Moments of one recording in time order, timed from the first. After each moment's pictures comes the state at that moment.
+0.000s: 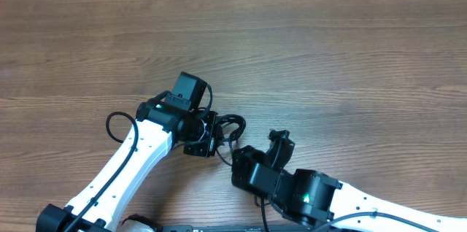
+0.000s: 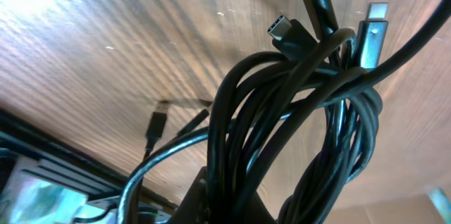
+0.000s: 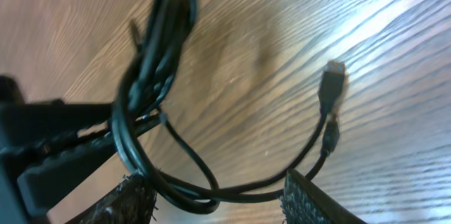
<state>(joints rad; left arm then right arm) -0.41 1.40 0.96 -0.88 0.43 -1.82 1.18 1.22 0.86 -0.65 0.32 1.68</state>
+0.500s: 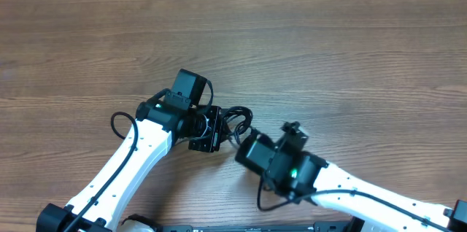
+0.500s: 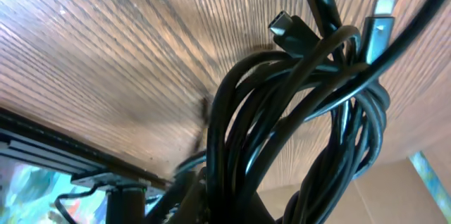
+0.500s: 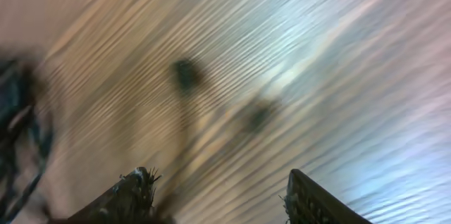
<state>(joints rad) -0.40 1.40 0.96 -0.81 0.52 -1.82 1.01 1.34 0.86 -0.79 0.34 1.67</state>
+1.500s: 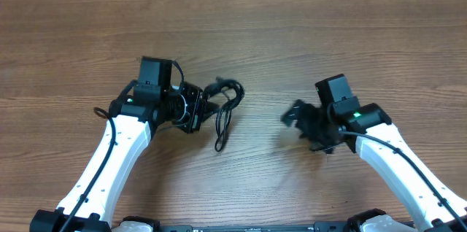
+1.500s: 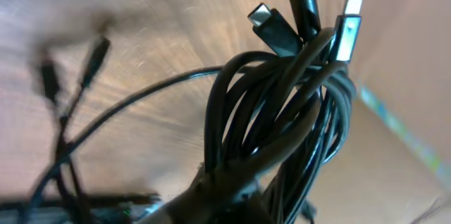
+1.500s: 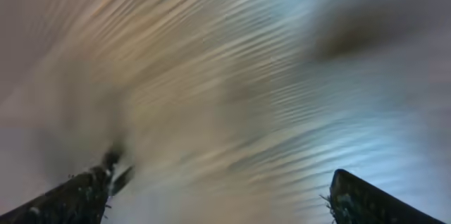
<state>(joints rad) -0.20 1.40 0.96 -0.65 0.63 -1.50 0.35 1.34 0.86 -0.72 -0.33 0.83</state>
